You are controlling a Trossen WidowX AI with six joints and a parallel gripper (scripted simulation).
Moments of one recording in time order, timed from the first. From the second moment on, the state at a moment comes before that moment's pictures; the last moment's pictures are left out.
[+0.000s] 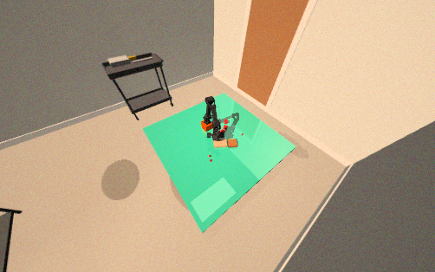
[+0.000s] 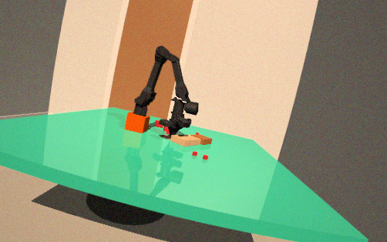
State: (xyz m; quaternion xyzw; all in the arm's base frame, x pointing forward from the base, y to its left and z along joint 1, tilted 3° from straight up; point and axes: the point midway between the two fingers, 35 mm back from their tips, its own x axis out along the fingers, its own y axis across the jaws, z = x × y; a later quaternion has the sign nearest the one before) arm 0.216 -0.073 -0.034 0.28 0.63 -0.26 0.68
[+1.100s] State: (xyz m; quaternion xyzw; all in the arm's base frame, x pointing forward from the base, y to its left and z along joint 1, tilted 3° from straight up) arm 0.183 -0.040 -0.036 0.28 0.63 -0.26 0.68
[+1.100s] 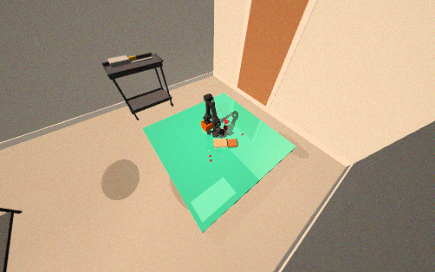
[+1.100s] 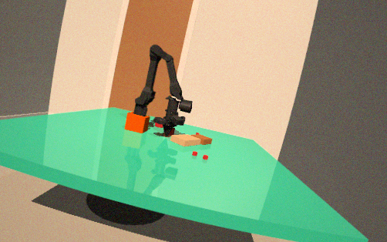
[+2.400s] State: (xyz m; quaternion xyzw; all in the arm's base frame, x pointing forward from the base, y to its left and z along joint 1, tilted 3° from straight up) arm 0.238 -0.025 -0.032 0.26 0.64 -0.24 0.69
